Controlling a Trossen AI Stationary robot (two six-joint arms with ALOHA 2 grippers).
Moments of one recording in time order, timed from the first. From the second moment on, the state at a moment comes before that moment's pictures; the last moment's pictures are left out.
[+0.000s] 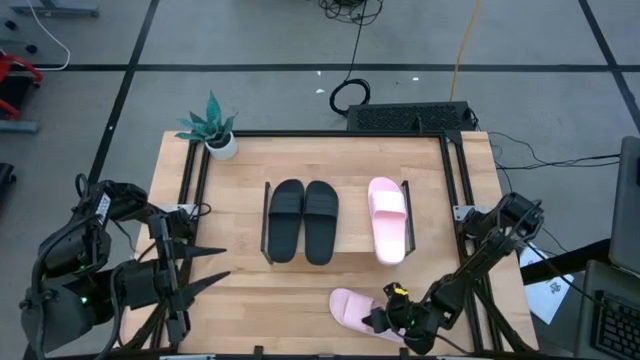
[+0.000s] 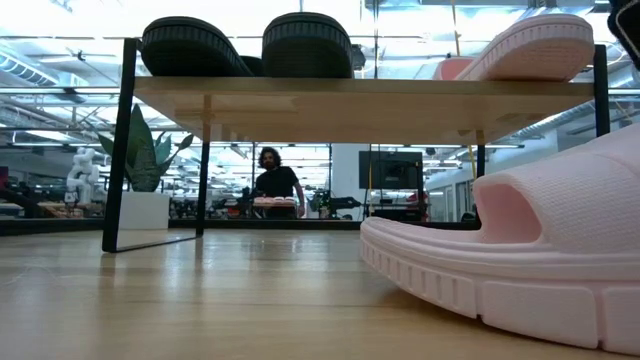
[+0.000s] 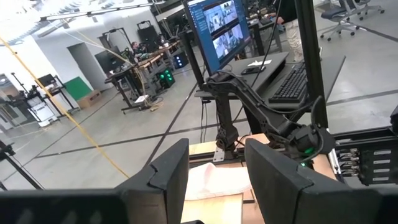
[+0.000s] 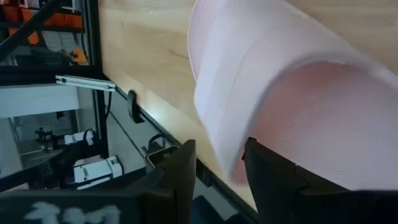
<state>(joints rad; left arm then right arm) -1.06 1.69 2.35 -1.00 -1.30 -0.03 0.89 1.79 0.94 0.04 0.58 2.08</state>
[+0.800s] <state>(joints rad) -1.06 1.69 2.35 -1.00 -1.31 -0.01 0.88 1.83 0.94 0.19 0.60 2.03</state>
